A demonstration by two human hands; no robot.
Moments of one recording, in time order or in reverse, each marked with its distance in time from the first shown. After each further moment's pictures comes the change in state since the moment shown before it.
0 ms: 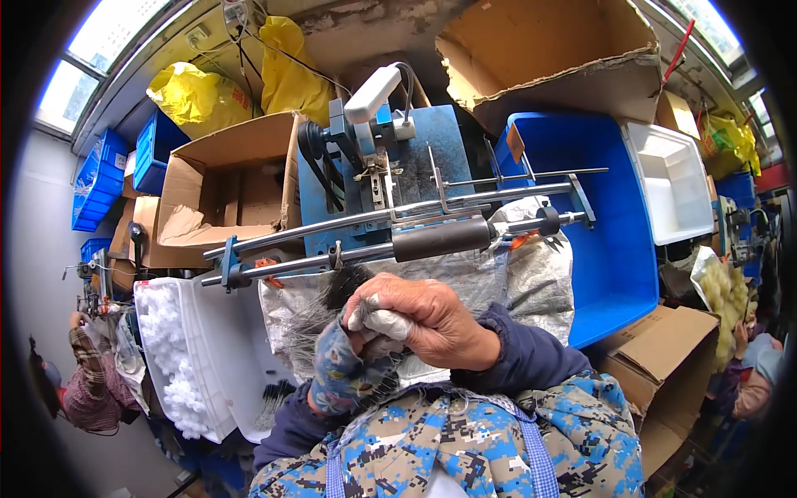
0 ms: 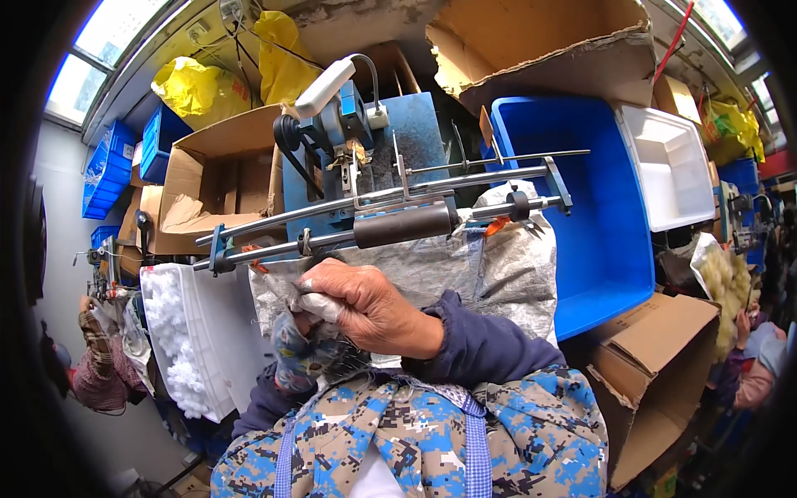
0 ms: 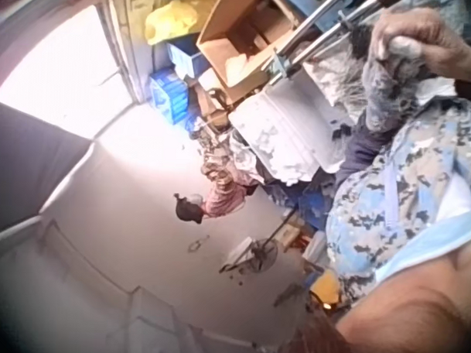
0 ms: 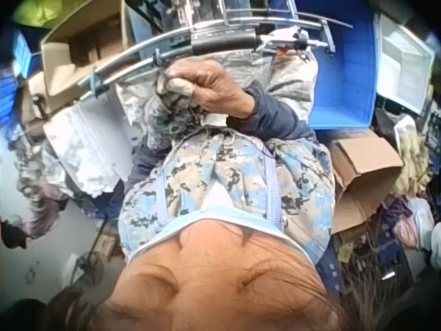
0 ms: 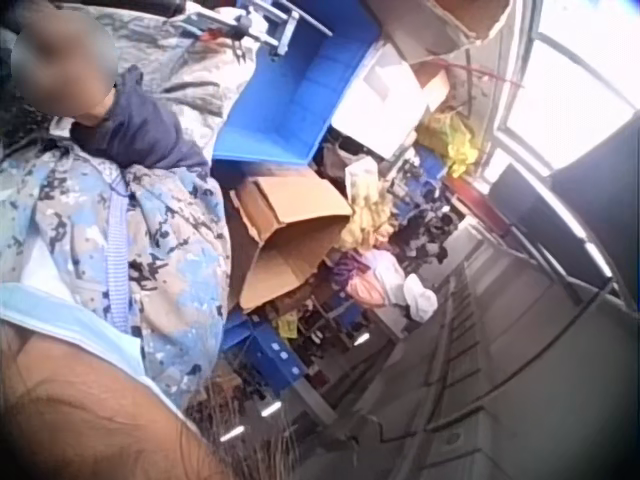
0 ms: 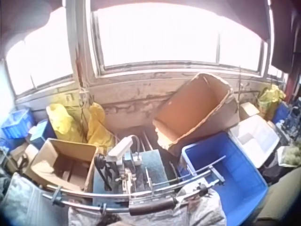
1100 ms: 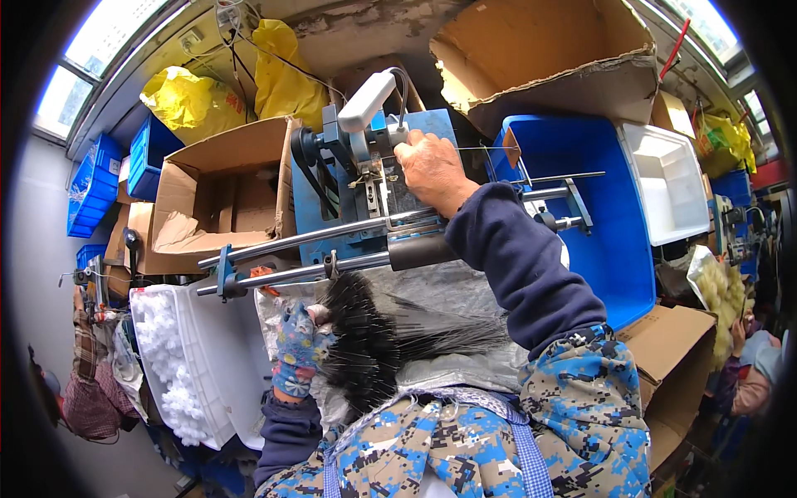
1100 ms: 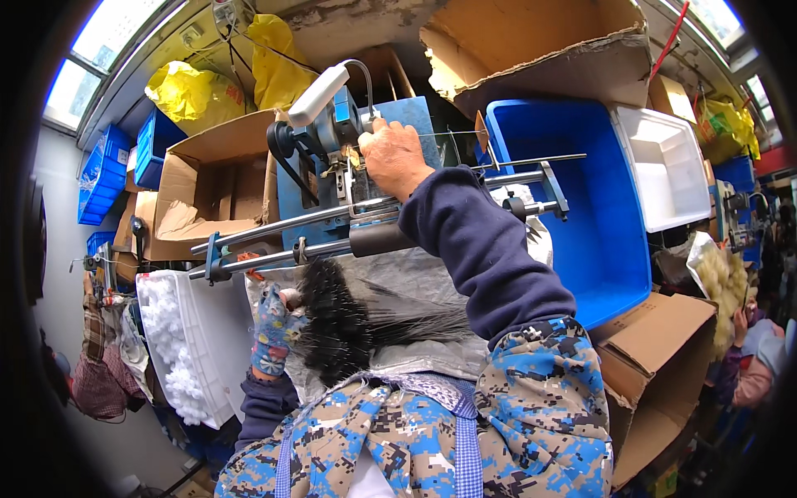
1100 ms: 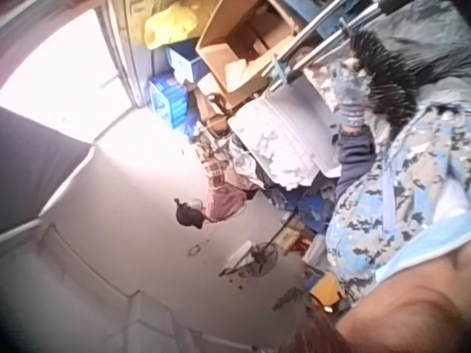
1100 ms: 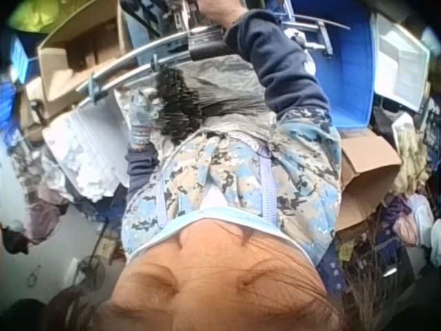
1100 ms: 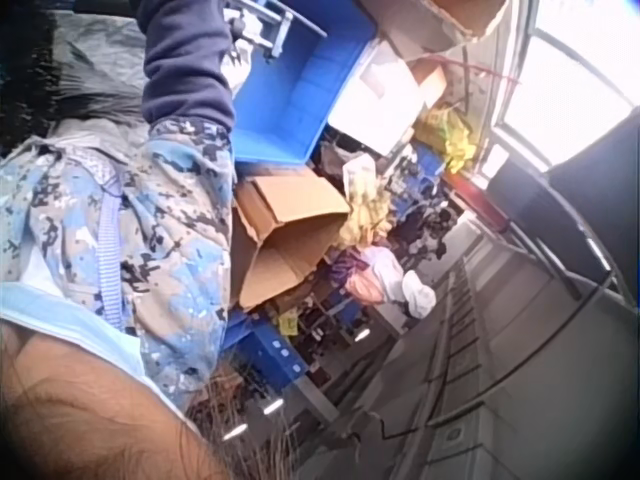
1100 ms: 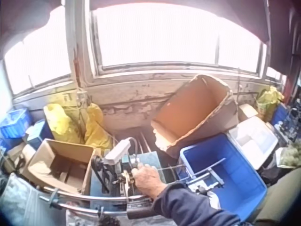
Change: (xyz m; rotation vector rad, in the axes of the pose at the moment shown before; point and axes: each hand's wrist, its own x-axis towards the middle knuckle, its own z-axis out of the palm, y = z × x) left_hand -0.050 -0.119 -0.023 0.374 -0.106 -0.159; right_hand 0.091 0.088 -0.130 -1.634 0.026 0.169
